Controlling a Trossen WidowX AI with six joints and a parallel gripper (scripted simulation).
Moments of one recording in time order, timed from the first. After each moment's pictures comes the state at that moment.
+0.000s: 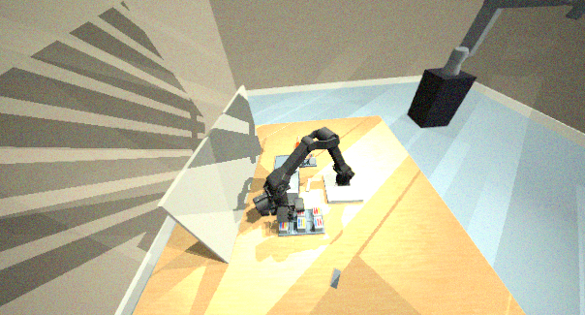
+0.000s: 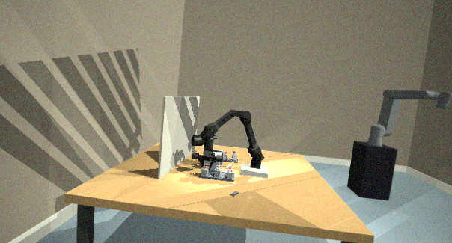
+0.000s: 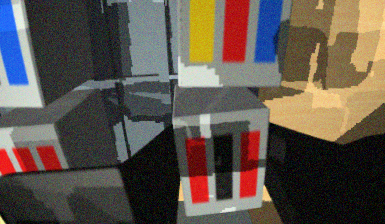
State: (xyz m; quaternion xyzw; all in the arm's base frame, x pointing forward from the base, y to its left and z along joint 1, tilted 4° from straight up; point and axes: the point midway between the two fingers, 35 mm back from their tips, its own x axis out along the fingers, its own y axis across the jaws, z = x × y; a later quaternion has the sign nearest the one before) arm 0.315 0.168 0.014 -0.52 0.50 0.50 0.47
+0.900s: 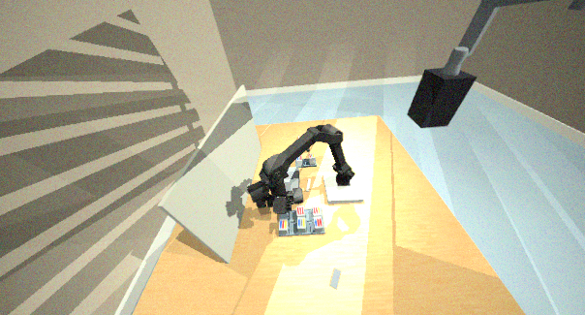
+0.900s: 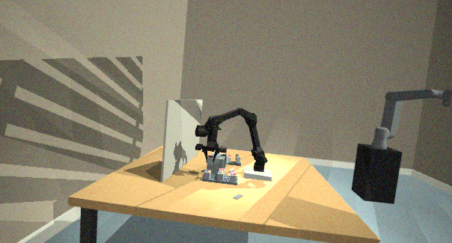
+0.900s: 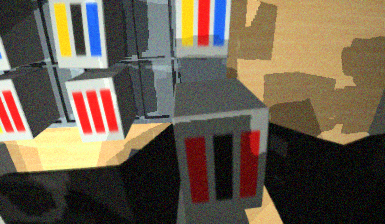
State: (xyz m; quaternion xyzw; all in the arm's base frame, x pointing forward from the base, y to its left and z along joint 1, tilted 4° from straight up) arm 0.318 0.171 0.086 -0.52 0.50 0.51 0.47
